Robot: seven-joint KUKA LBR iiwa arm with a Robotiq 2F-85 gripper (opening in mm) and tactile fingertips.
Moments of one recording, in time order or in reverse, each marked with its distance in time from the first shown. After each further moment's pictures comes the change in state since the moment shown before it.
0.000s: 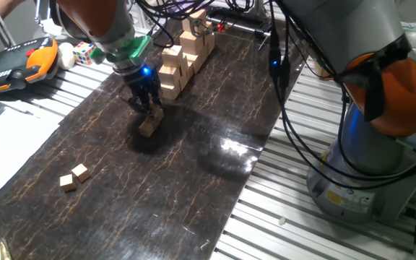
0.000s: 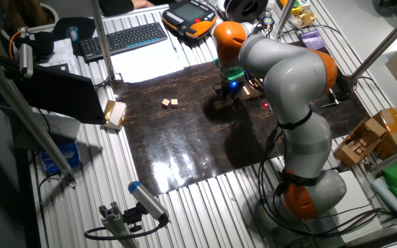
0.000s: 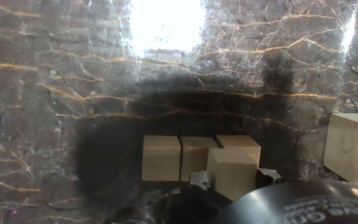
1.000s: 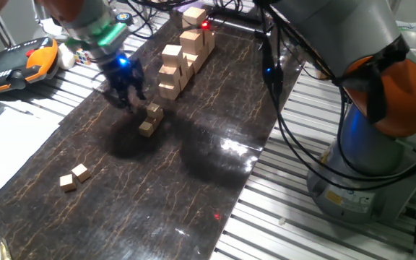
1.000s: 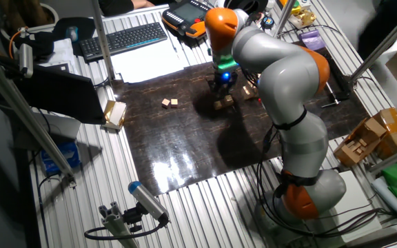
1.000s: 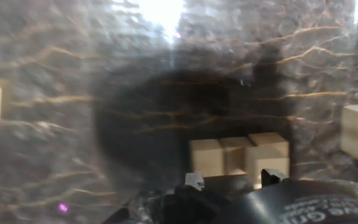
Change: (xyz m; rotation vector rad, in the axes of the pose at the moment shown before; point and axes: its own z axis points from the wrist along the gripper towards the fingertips) arm -0.018 0.046 -0.062 -0.046 0.055 0.129
